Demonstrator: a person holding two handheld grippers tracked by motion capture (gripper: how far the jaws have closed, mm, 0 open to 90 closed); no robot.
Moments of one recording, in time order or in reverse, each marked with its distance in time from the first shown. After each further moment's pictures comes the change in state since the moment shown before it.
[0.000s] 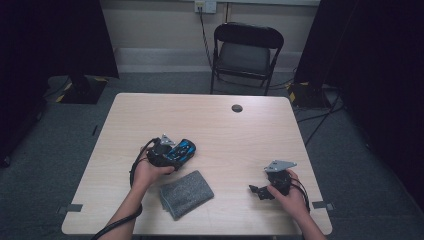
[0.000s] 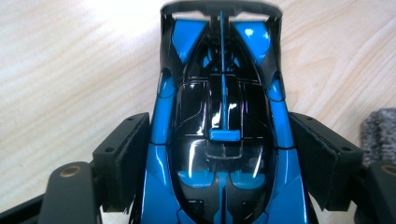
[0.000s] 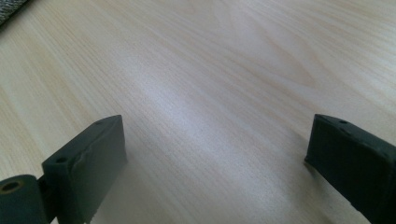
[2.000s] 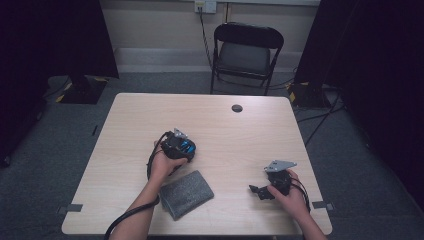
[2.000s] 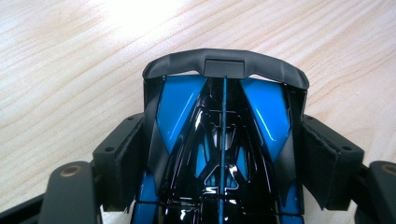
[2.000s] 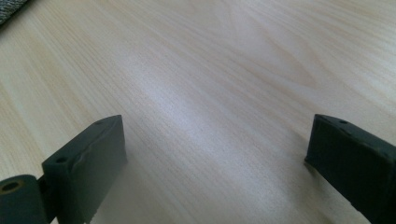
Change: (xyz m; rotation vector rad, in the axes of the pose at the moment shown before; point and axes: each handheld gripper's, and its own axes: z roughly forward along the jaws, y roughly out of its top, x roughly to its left) left arm -0.004 0.028 0.042 -0.003 0.033 -0.033; right arm -0.001 0.000 0.000 0.001 0.005 -0.004
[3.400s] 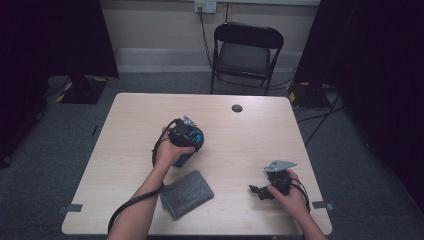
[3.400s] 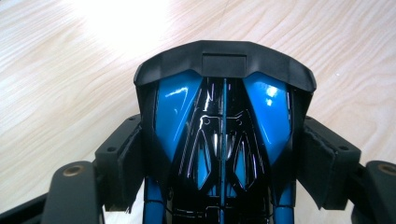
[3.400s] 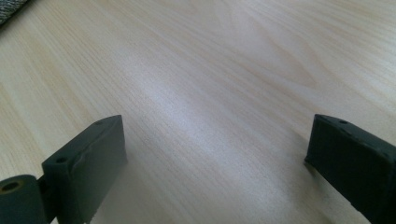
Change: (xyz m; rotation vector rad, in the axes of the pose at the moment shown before) left arm -0.012 0.053 -0.012 -0.029 -0.026 0.076; right arm 0.000 0.000 0.000 -0.001 0.000 0.001
